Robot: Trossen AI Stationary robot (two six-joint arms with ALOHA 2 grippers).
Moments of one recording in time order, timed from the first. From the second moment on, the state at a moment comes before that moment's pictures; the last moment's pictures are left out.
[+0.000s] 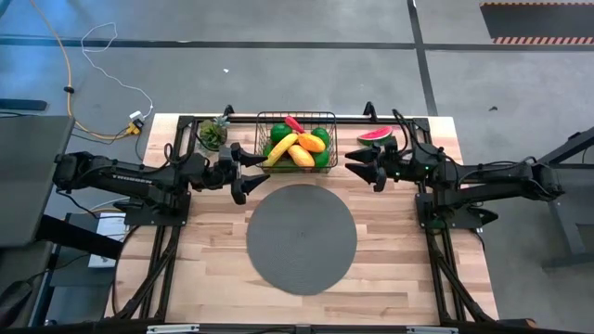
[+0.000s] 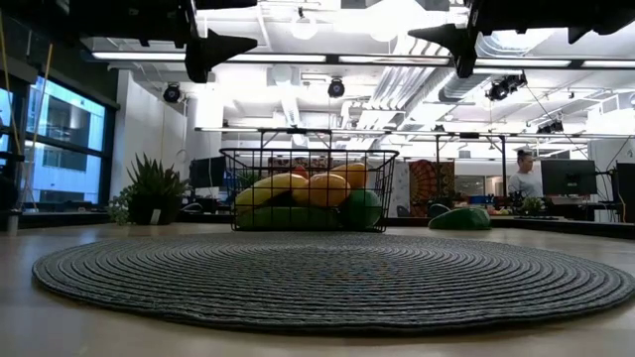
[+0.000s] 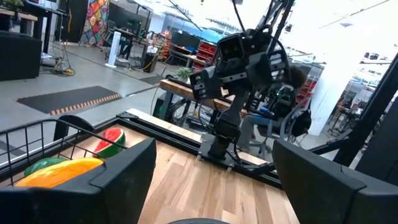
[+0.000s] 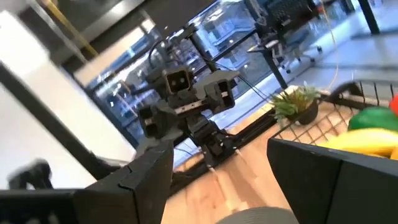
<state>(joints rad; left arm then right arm) 0.17 0.97 0.42 0.63 -0.15 -0.31 -0.14 0.85 0.51 0.42 0.00 0.59</state>
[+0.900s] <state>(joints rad) 0.17 0.97 0.42 0.63 -0.14 -0.31 -0.74 1.37 0.88 -0.64 0.31 1.17</state>
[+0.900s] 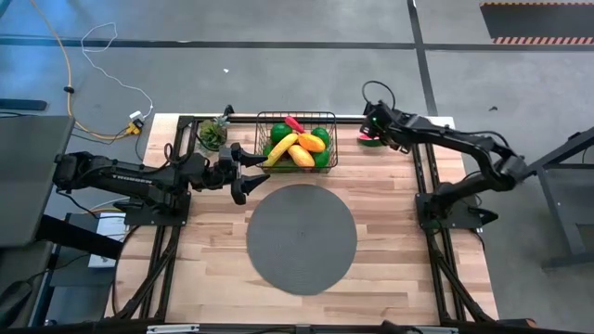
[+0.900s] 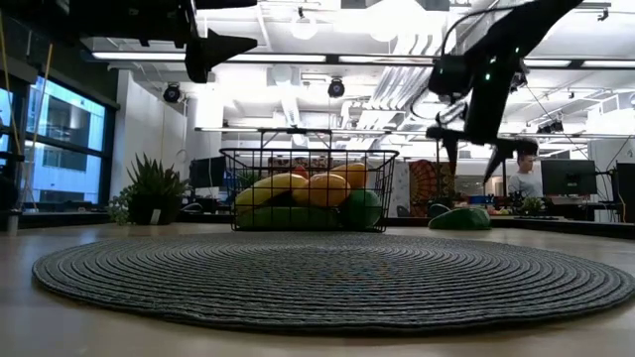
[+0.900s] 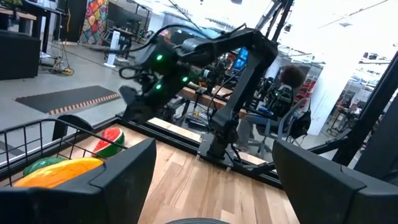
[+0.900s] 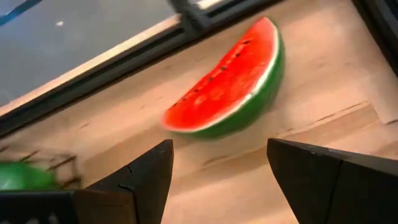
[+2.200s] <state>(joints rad) 0.18 0.97 0.42 0.63 -0.16 -0.34 -0.94 1.69 0.88 -0.36 0.15 1.37</state>
